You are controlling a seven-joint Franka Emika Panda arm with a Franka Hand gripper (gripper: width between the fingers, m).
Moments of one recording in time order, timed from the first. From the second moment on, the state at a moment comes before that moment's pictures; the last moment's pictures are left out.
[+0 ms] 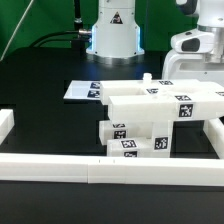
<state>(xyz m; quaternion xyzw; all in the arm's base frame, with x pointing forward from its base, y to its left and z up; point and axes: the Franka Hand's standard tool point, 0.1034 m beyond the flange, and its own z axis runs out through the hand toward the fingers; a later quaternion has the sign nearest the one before) 0.447 0.176 0.005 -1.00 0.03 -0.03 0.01</state>
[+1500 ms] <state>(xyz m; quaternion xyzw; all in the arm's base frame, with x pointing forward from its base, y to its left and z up) 0.499 0.131 0.127 -1.00 0.05 -0.02 0.06</state>
